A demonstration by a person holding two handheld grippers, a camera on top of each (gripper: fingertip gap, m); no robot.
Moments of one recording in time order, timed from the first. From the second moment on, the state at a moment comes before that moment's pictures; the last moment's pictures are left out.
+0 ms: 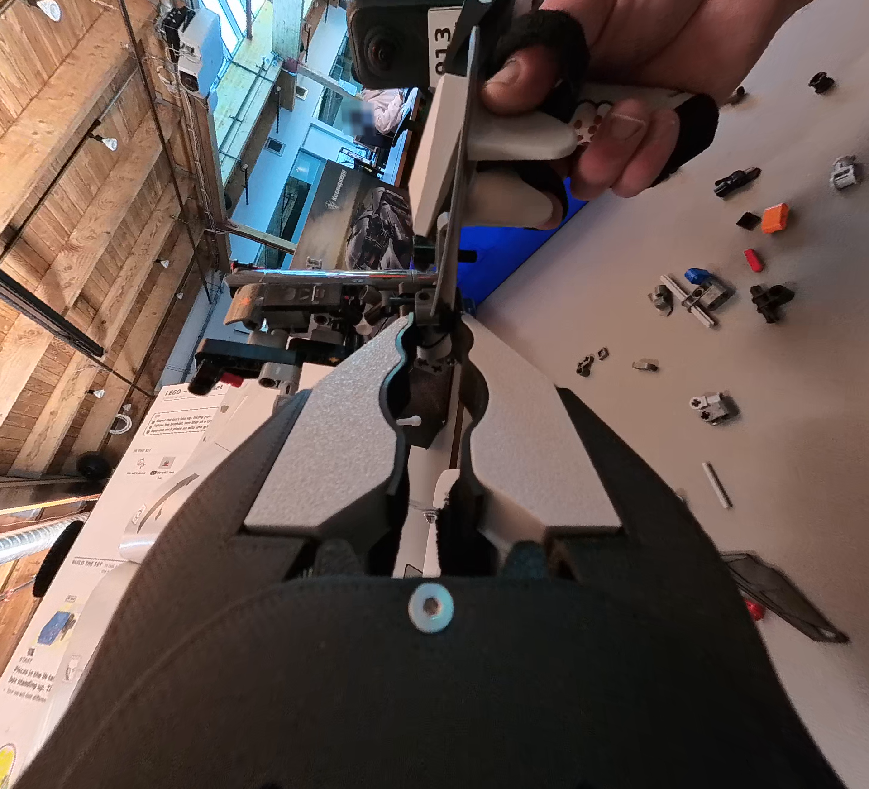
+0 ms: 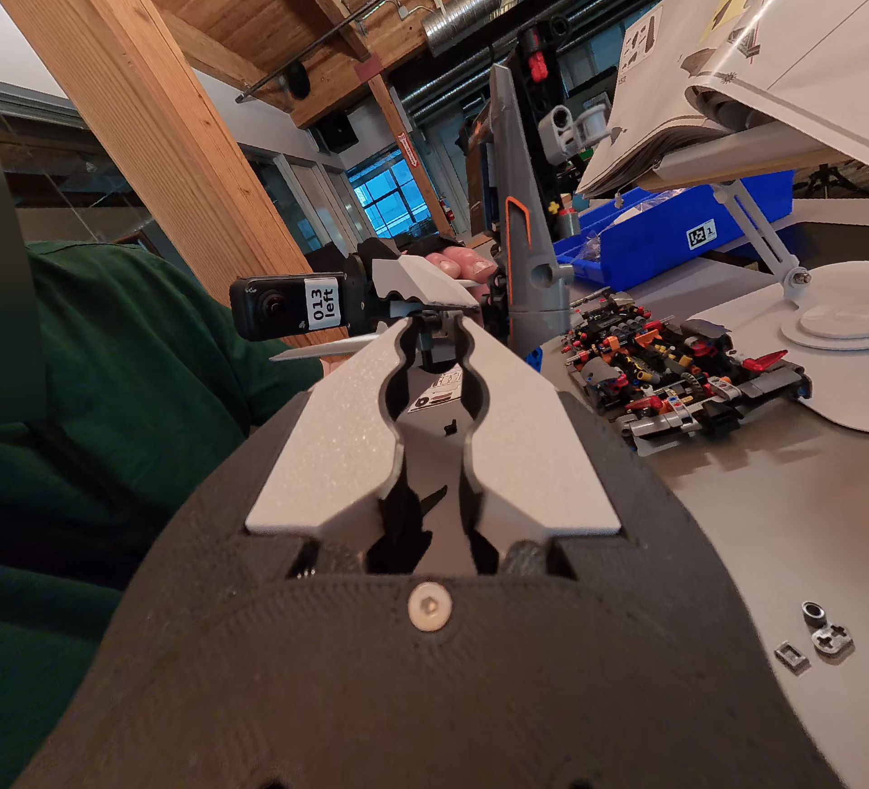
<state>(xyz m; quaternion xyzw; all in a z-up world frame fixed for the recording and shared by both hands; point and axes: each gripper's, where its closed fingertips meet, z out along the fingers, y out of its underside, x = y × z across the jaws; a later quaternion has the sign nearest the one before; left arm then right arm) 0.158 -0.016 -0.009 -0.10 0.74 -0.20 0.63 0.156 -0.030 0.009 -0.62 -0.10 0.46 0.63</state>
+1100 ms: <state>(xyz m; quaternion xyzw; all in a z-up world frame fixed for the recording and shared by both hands) 0.157 -0.020 -0.006 -0.10 0.74 -0.21 0.63 0.142 -0.034 -0.006 -0.66 -0.17 0.38 0.62</state>
